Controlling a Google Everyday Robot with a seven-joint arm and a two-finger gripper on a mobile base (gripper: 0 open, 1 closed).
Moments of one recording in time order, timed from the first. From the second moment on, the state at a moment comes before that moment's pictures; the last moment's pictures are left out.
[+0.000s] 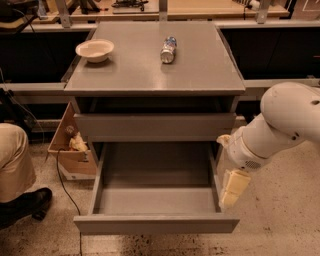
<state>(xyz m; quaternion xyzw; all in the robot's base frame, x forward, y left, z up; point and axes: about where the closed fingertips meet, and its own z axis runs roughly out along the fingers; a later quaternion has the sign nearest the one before) 0.460 -0.165 0.746 -0.64 0.75 0.07 0.17</state>
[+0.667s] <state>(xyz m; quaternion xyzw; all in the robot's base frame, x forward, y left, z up) 0.460 -0.156 0.668 -0.61 0.76 0.10 0.18</state>
